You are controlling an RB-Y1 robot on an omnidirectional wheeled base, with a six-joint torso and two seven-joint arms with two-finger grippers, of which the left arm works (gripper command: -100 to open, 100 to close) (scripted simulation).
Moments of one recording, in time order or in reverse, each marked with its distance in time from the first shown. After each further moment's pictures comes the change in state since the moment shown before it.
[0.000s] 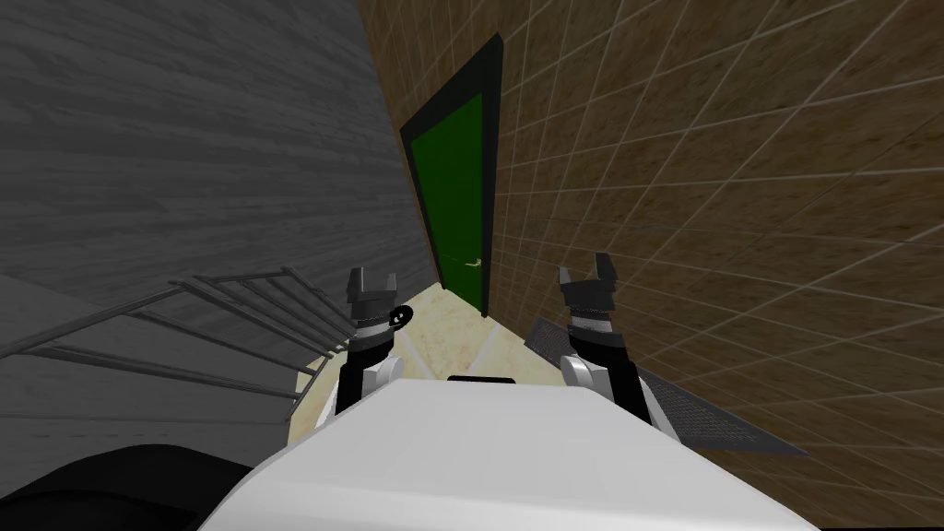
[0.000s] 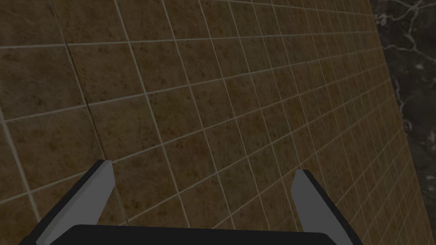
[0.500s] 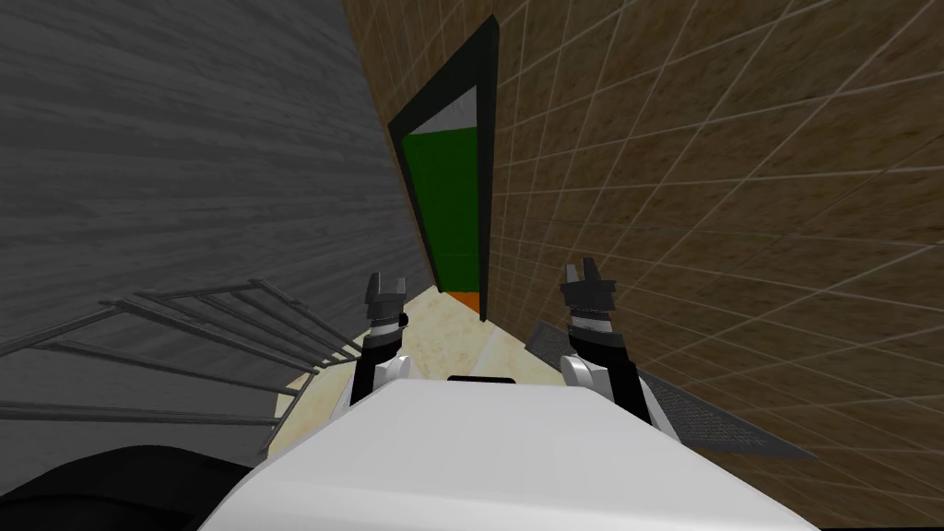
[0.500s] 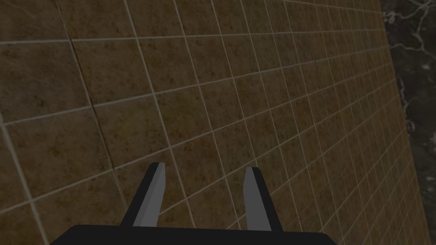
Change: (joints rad) arm -0.031 0.015 -0.029 0.109 -0.004 -0.016 0.003
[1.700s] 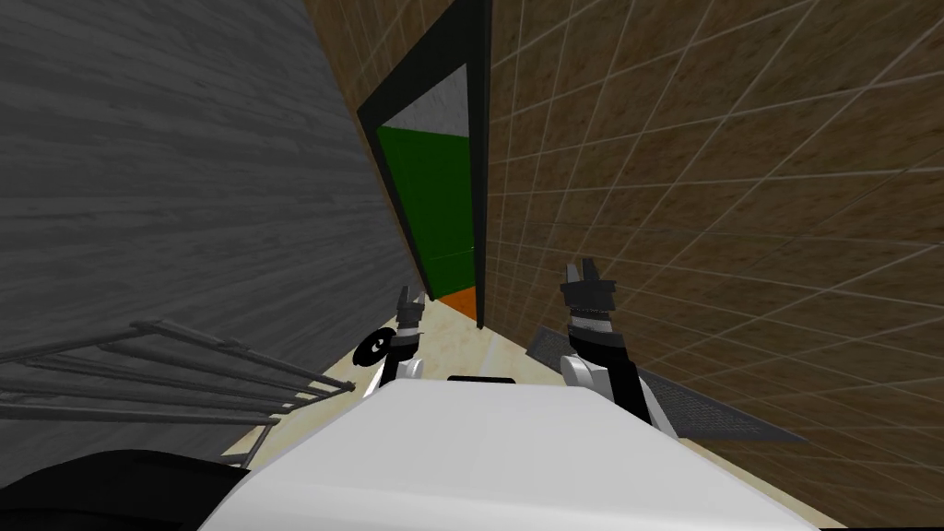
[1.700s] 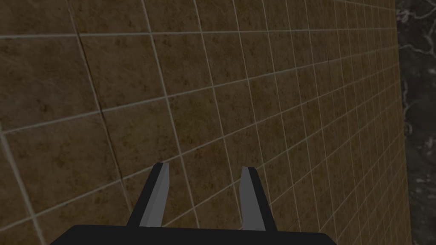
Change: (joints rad) arm -0.085 0.030 -0.072 0.314 -0.006 -0.058 0.015
